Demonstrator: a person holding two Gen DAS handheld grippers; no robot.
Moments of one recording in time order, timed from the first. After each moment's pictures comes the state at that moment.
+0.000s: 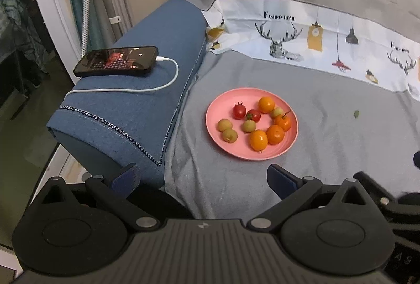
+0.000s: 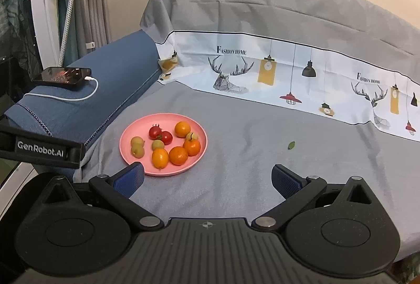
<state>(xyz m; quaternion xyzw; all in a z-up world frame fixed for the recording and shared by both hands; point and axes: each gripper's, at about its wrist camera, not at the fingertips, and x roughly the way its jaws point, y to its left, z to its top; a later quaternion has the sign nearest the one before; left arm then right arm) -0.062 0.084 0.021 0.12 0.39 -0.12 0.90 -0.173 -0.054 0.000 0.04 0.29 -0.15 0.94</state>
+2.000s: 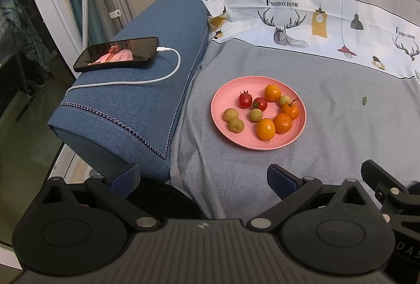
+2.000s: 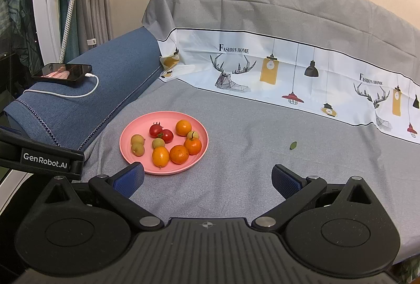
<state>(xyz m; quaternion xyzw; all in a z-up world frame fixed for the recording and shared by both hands) -0.056 0.084 0.011 0.14 0.41 -0.11 0.90 -0.171 -0.053 0.000 0.04 0.29 -0.15 0.94</state>
